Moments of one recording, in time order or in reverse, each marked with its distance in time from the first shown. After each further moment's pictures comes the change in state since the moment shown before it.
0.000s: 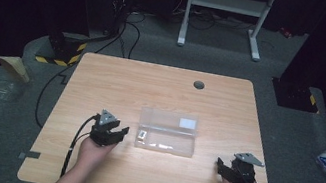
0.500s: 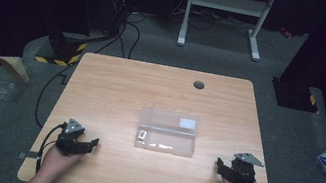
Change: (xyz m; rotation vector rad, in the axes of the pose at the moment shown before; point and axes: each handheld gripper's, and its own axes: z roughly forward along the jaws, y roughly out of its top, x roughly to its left) left arm 0.063 -0.065 -0.045 0.077 0.040 0.018; right arm 0.000 0.000 0.000 -0.001 -0.001 0.000
